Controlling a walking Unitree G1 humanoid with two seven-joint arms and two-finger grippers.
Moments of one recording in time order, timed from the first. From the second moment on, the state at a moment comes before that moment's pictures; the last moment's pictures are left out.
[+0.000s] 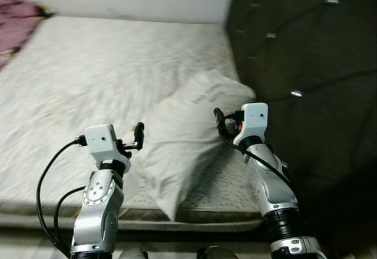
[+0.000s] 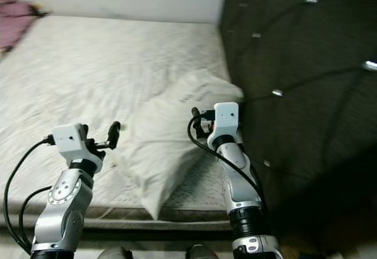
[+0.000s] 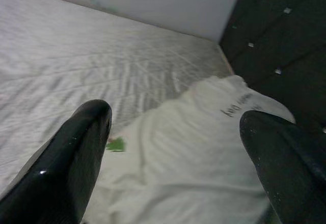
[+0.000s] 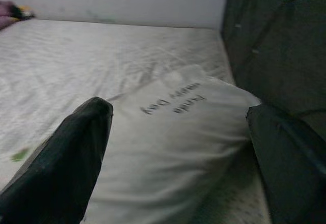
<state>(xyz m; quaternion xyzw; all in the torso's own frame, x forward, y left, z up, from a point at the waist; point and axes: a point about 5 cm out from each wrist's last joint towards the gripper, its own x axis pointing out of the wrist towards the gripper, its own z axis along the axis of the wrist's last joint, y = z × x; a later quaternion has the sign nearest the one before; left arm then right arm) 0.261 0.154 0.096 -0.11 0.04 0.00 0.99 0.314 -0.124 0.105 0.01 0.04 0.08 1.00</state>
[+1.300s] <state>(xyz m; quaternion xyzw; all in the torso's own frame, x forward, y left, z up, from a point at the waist) 0.258 0.154 0.098 -0.14 0.03 -0.01 0.99 0.312 -0.118 0.100 0.02 0.05 0.09 0.99</state>
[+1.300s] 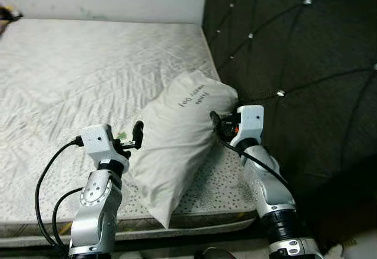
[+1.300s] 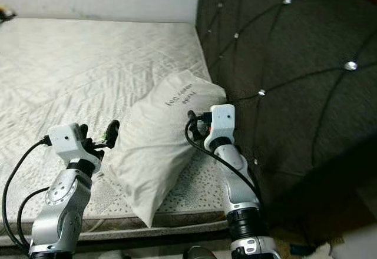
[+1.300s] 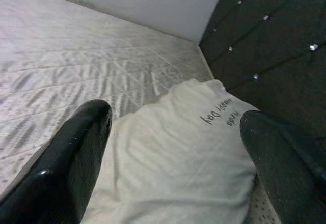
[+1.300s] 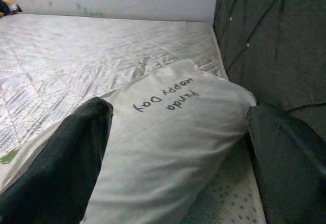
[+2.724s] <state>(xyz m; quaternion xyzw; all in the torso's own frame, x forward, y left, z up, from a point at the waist) 0.259 0.159 0.100 -0.13 0.03 0.01 0.99 0.312 -0.113 0.103 0.01 0.04 0.12 0.99</state>
